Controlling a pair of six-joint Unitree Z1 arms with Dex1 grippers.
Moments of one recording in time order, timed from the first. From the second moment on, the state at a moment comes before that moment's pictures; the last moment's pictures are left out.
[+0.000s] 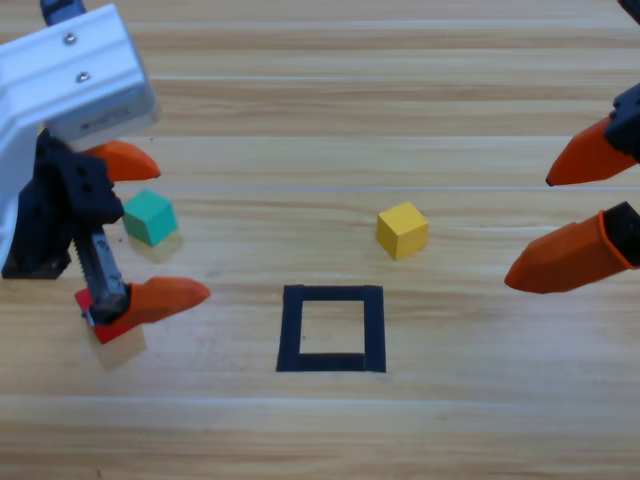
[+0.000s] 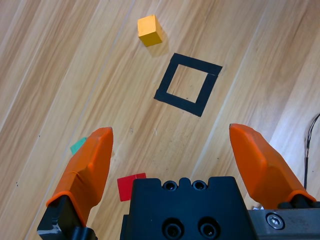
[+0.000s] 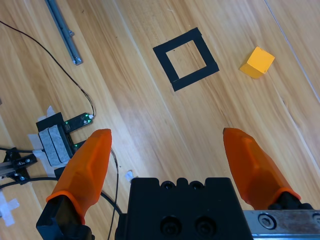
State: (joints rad) arm 0 -1.07 1.25 -0.86 0.34 0.27 0.22; arm 1 0.98 1.48 -1.32 0.79 0.13 -0.10
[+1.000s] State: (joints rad) arm 0 -1.04 1.25 -0.89 0.38 0.37 -0.13; arm 1 0.91 1.86 -1.58 0.79 -0.37 0.50
